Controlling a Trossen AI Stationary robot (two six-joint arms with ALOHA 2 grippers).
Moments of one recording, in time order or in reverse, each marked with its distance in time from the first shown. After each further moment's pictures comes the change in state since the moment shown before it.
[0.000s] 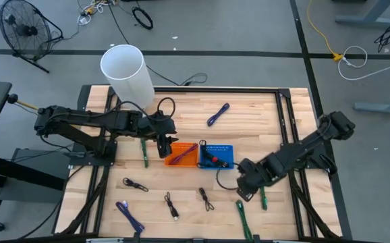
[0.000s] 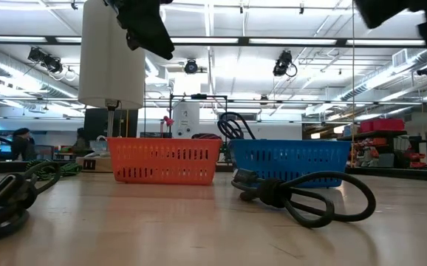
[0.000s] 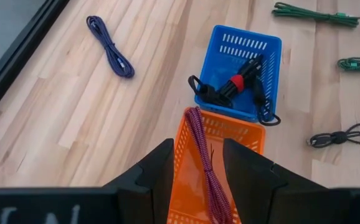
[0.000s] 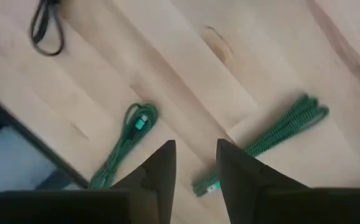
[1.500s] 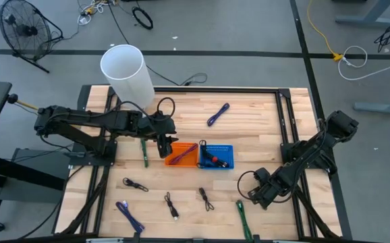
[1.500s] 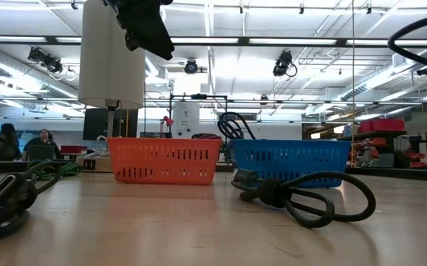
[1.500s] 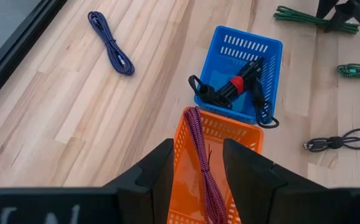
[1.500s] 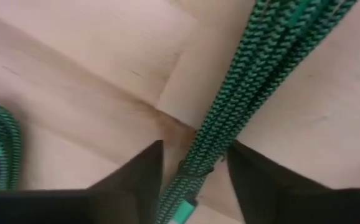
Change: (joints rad) left arm 0.000 0.000 0.000 -0.002 0.000 -0.036; right arm 0.214 -0.006 -0.535 0.496 -0.005 0.521
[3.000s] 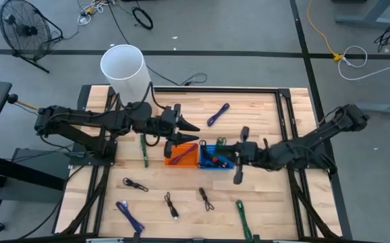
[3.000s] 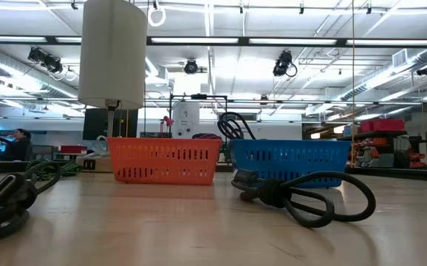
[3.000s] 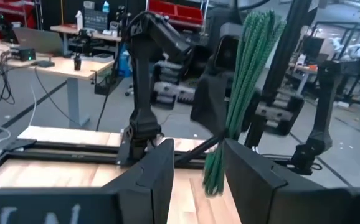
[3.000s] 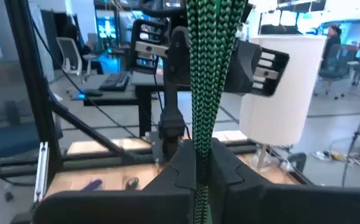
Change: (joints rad) left arm 0.000 0.003 0.000 0.790 0.289 0.105; right arm -0.272 -0.262 0.286 0.906 0.711 -1.879
